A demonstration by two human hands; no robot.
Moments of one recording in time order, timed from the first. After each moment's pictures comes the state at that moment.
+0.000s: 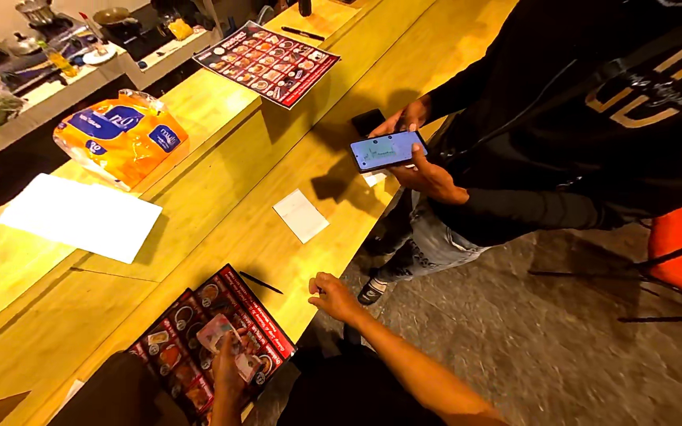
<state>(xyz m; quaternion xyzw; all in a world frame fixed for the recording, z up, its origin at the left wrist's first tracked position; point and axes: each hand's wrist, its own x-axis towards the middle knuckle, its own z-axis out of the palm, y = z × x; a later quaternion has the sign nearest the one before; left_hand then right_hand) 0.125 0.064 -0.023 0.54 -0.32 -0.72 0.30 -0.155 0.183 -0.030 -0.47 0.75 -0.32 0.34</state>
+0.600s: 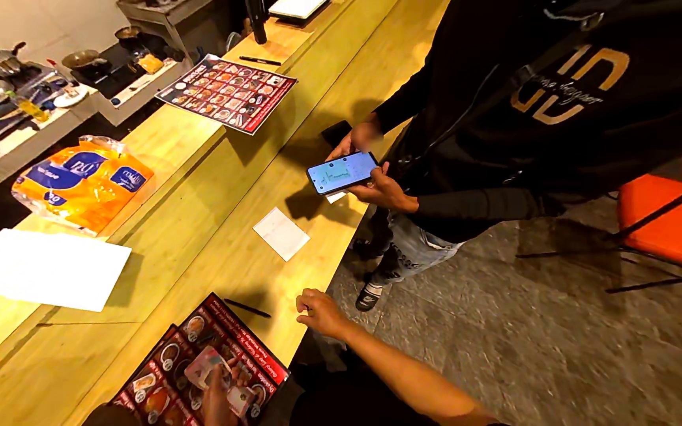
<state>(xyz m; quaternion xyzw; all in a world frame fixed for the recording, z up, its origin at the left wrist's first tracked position) 0.120 0.069 -0.017 0.55 -0.34 -0.71 0.28 -0.158 0.189 -0.027 -0.48 0.74 -0.33 0.35</state>
